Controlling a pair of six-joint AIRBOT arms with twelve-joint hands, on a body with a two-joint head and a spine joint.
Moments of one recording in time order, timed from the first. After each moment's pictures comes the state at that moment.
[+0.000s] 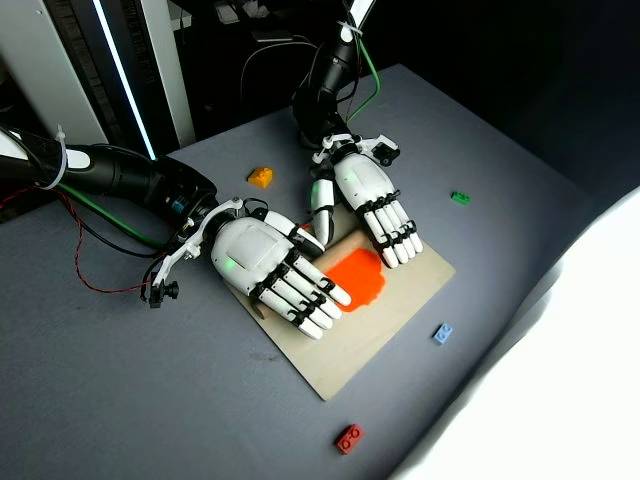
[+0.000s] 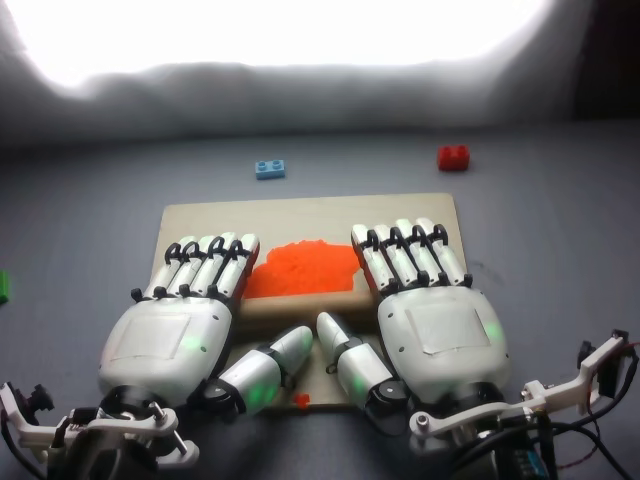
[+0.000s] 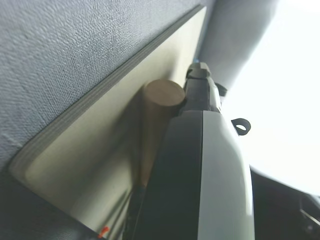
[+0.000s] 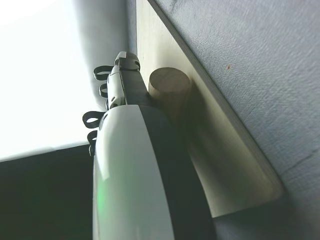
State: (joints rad) left arm 0.92 -1.39 1.08 -0.77 -1.28 1.38; right arm -0.77 -1.74 1.22 0.86 1.39 -1.65
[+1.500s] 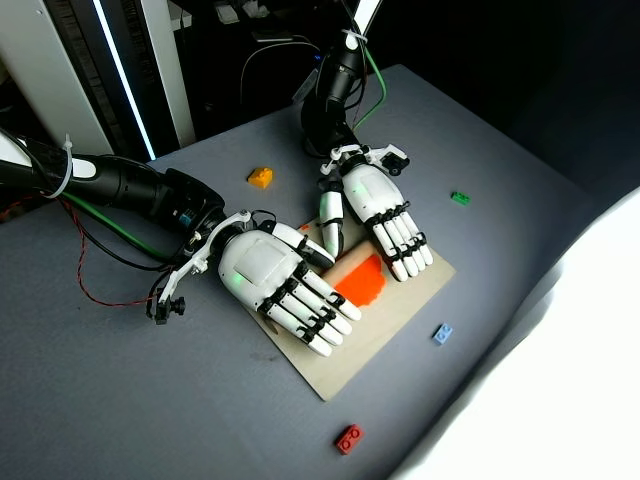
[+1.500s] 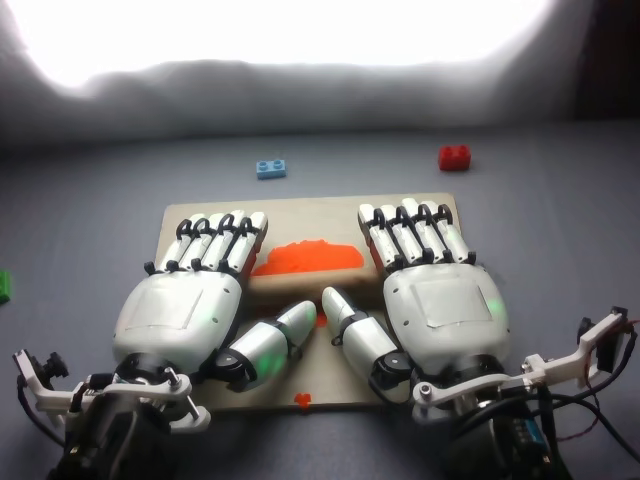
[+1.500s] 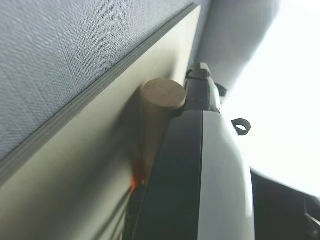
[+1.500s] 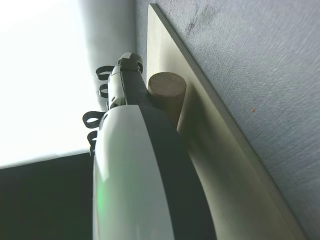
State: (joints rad) left arm 0.87 -1.41 1.16 -0.76 -1.21 1.38; right arm -0.75 -1.74 1.30 0.87 1.35 -1.62
